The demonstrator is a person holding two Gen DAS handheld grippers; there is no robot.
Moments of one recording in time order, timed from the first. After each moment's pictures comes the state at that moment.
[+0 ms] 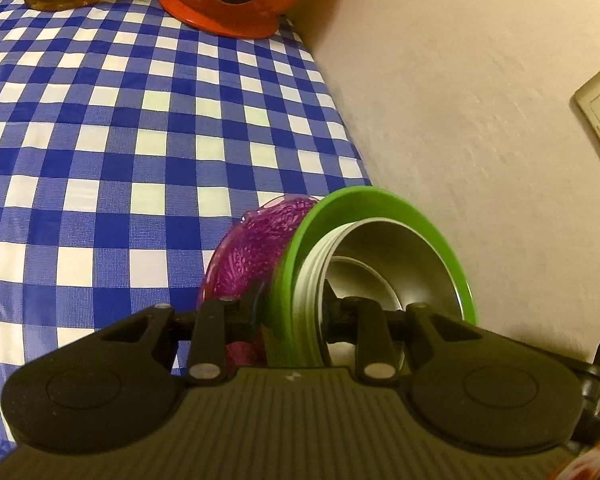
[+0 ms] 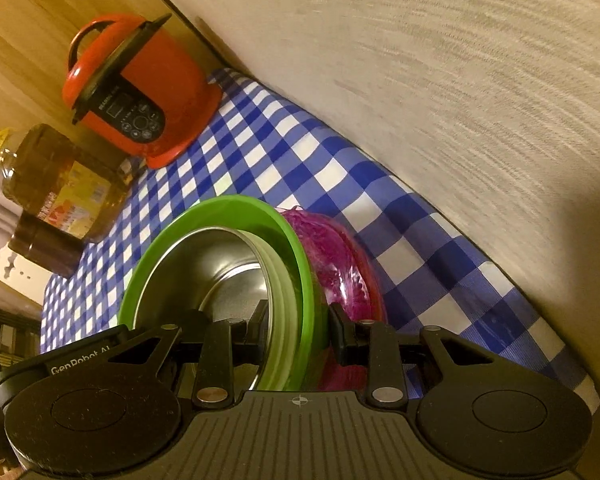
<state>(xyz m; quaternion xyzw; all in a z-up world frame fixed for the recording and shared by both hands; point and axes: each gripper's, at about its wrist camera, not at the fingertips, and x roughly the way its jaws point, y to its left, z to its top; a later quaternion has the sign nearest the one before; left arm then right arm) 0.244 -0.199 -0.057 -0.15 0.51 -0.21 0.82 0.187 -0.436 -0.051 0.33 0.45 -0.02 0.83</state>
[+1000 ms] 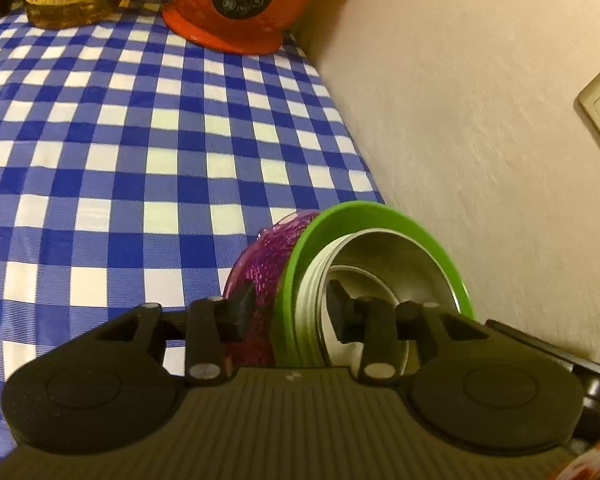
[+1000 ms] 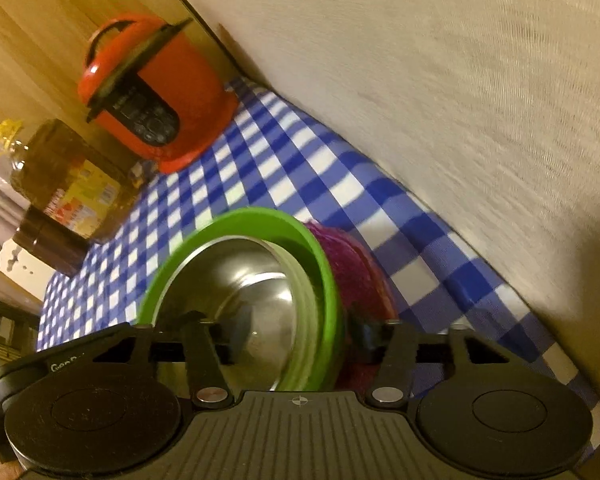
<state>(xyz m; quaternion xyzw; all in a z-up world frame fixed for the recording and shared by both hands) 0.242 -0.197 -0.057 -0.14 0.48 -0.20 0.84 0.188 -0.428 -0.051 0.31 0.42 0.00 0.85</state>
